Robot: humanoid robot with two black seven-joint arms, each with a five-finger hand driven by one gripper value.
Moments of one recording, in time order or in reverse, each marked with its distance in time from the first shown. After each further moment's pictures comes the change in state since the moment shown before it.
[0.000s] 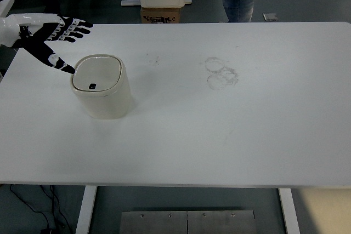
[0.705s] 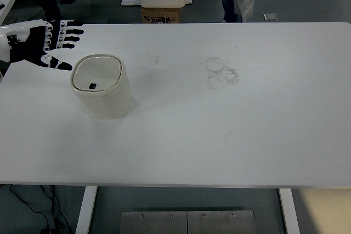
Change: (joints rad) left arm 0.203 -0.010 -0.136 0.070 -0.216 0.000 -0.073; right arm 0.000 0.000 0.000 0.000 0.000 0.000 0.000
